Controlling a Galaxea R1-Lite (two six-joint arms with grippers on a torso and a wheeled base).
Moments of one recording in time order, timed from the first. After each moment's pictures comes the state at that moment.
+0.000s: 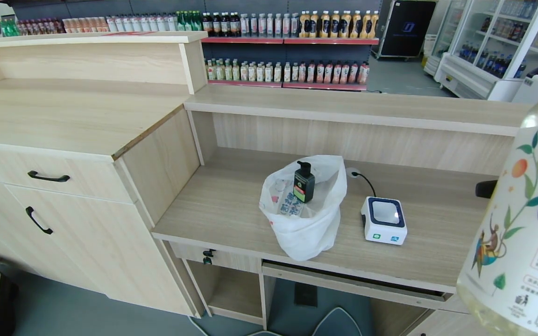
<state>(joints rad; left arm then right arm) 0.00 0.00 0.00 0.00 0.00 0.00 0.47 1.06 -0.96 0.03 0.80 0.23</state>
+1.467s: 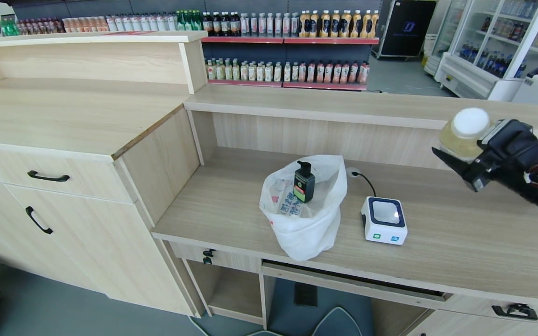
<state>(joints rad) 0.00 0.00 0.00 0.00 0.00 0.00 -0.01 1.60 -0.62 -1.15 0.36 -0.92</state>
